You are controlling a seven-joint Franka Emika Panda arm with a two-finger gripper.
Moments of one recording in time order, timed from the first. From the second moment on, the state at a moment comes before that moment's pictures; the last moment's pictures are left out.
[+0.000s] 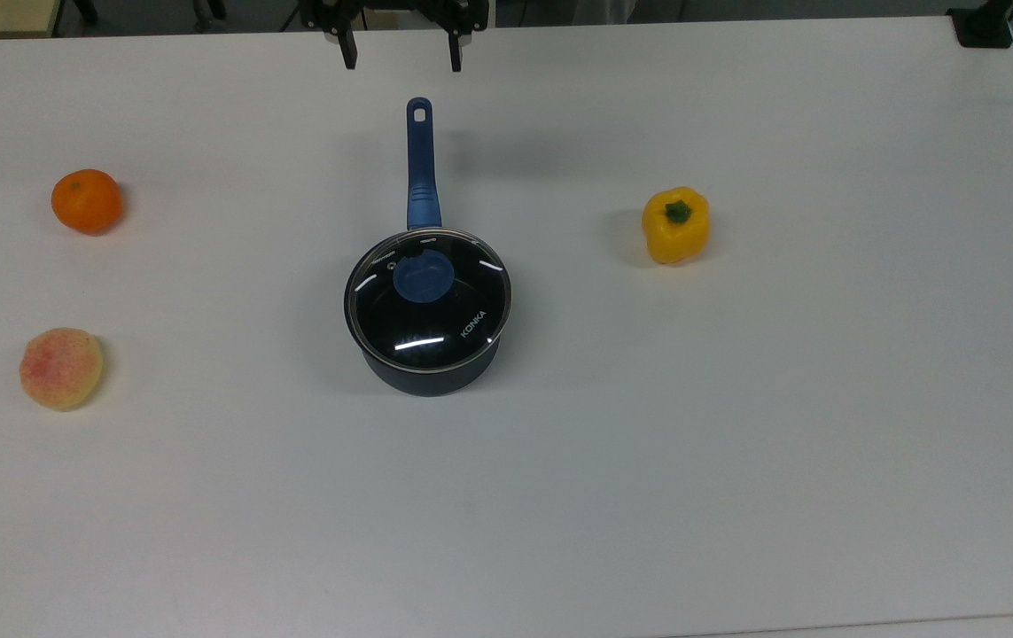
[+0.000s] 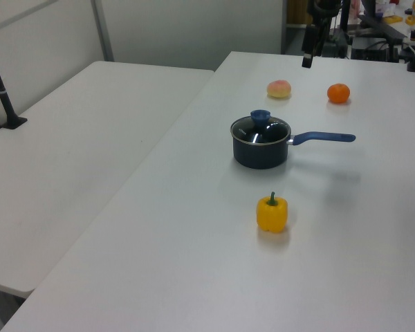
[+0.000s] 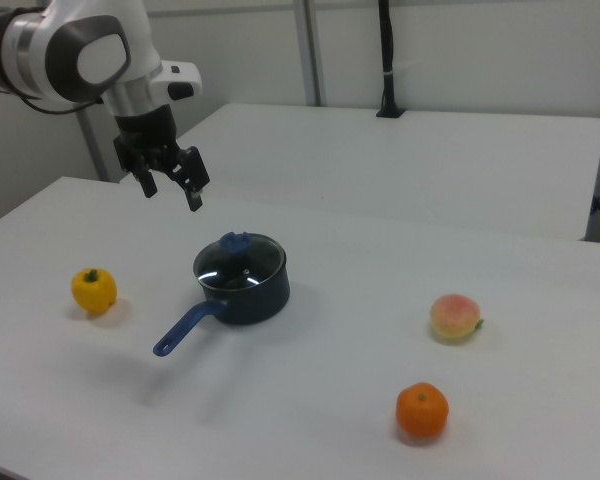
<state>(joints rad) 0.12 0.00 -0.06 -1.71 0.04 1.81 0.05</state>
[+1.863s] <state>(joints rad) 0.14 0.33 -0.06 -1.62 -0.02 2.12 -0.11</state>
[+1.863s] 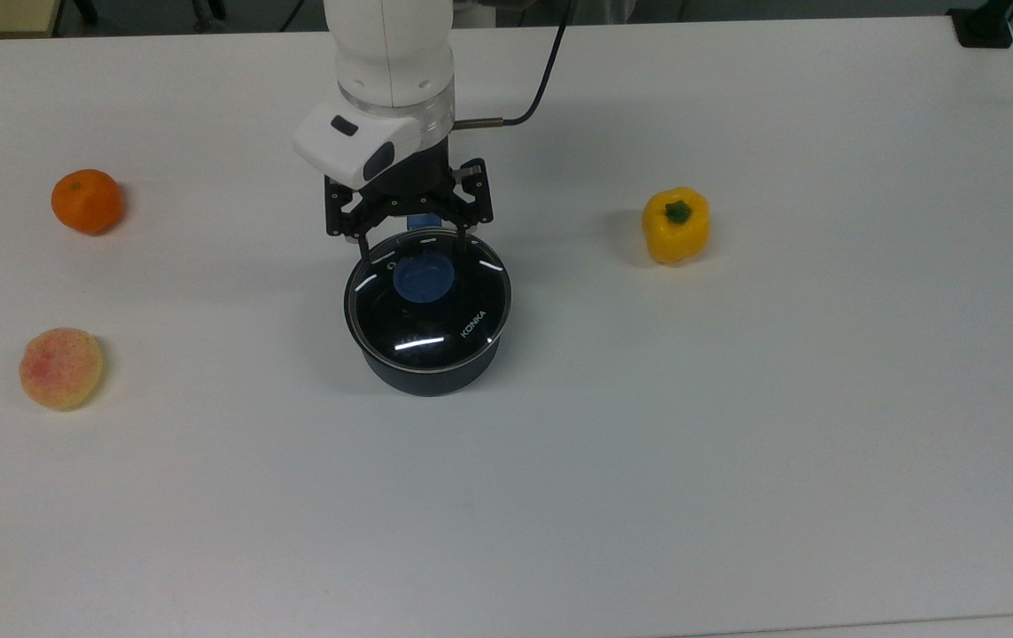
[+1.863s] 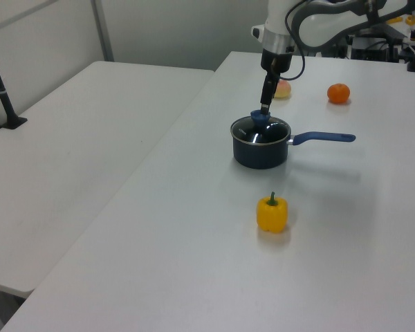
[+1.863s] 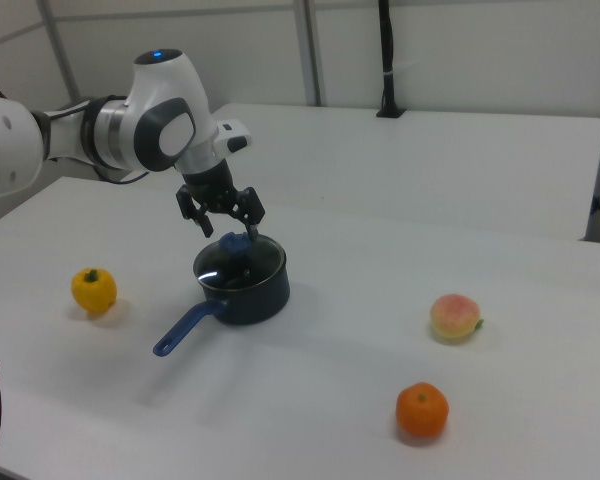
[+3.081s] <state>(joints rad) 0.15 0.39 -0.05 -1.62 -0.04 2.18 -0.11</state>
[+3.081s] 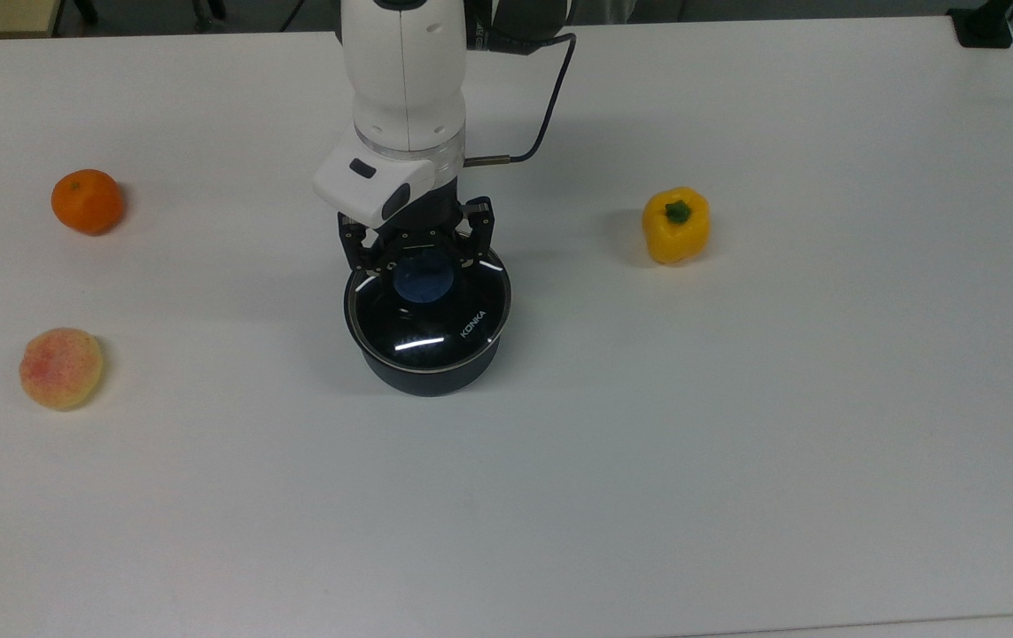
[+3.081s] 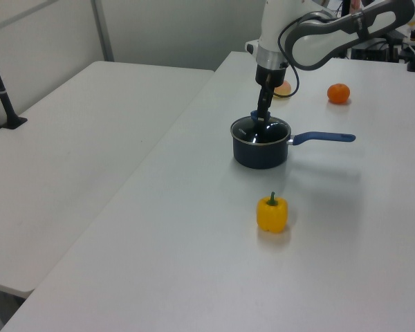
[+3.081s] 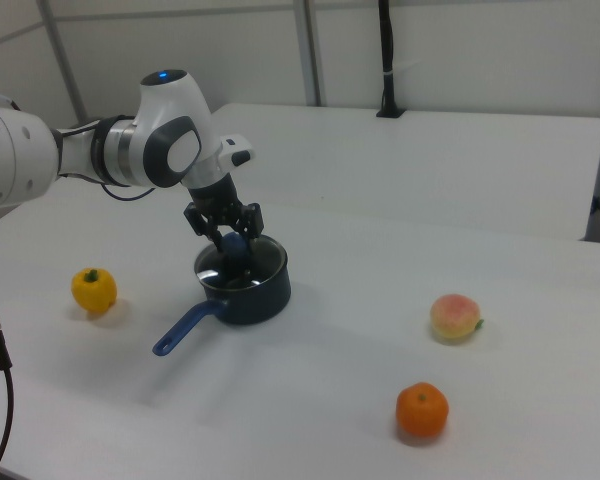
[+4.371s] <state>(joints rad) 0.14 0.34 -0.04 -1.60 -0.04 2.16 -0.12</state>
